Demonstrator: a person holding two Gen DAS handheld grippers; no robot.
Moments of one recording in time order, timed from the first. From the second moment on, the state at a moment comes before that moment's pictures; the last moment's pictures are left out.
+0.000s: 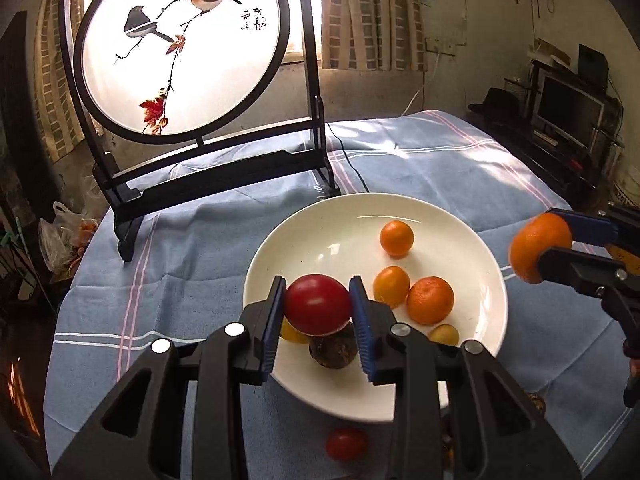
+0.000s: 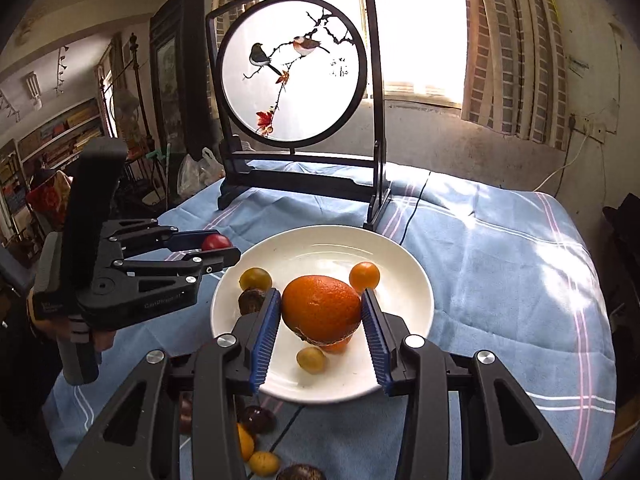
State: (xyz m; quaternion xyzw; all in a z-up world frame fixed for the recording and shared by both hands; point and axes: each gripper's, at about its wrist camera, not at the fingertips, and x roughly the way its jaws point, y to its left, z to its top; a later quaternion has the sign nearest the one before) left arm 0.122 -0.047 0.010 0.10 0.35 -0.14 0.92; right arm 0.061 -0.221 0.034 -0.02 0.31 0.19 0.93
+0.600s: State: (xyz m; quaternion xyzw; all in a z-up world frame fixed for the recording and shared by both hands) left arm 0.140 -0.058 -0.014 0.13 0.35 -0.10 0.92; right arm 0.100 -0.204 0.008 -0.01 0.34 0.19 0.92
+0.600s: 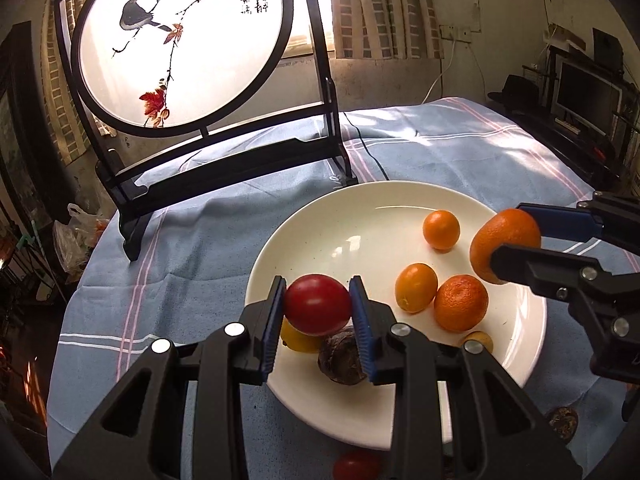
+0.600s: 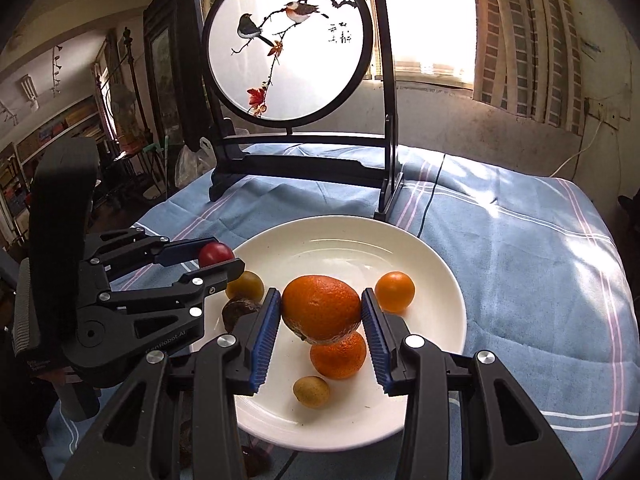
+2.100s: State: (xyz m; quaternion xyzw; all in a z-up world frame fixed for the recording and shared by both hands) left arm -0.049 -0.032 -0.038 0.18 0.37 -0.22 0.88; right arm -0.101 -0.218 -0.050 -0.05 0.42 0.21 0.88
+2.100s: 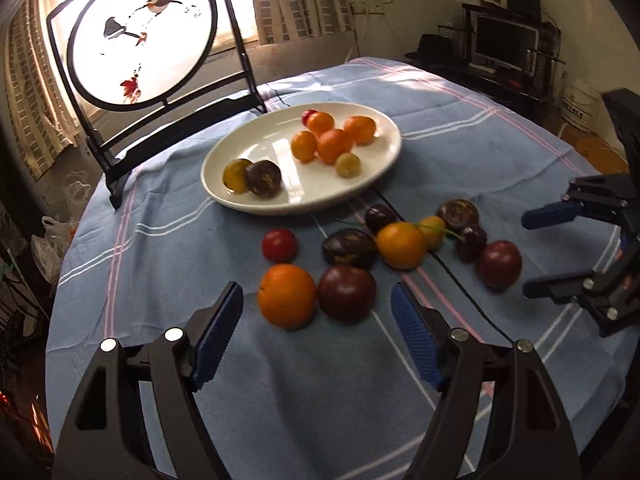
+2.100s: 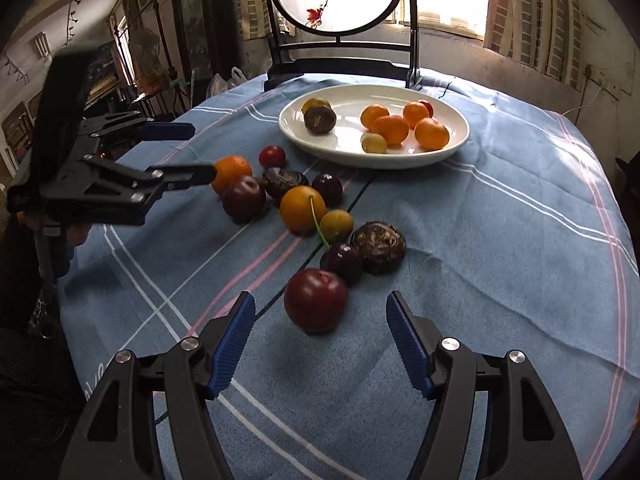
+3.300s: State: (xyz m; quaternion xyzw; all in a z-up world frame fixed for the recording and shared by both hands) left arm -0.017 -0.053 -0.073 0.09 0.44 -0.21 0.87; right arm -0.100 -0.222 -0.066 -0.01 0.44 0.23 0.87
